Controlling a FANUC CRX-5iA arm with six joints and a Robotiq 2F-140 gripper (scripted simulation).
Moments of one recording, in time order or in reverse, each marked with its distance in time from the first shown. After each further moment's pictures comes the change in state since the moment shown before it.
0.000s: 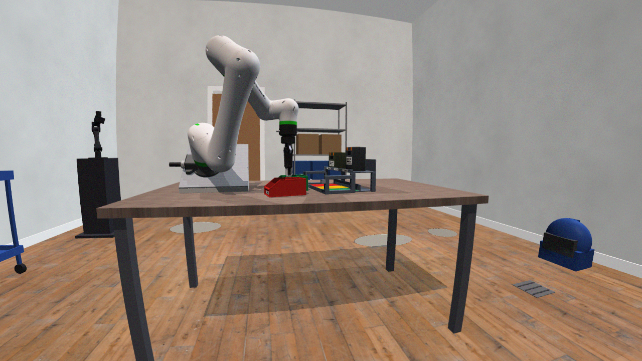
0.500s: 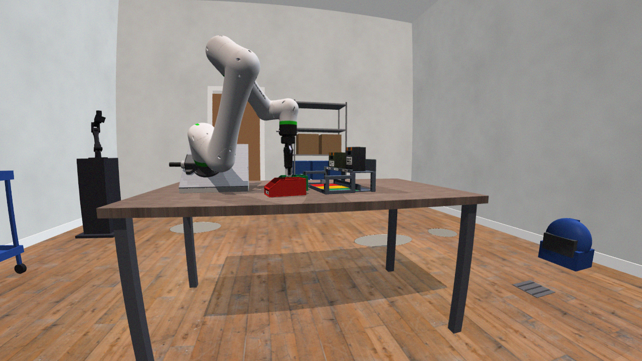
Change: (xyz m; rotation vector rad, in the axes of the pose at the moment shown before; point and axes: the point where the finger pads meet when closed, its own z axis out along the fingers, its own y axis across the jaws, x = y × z) arm 0.000 0.000 0.000 0.000 0.000 0.000
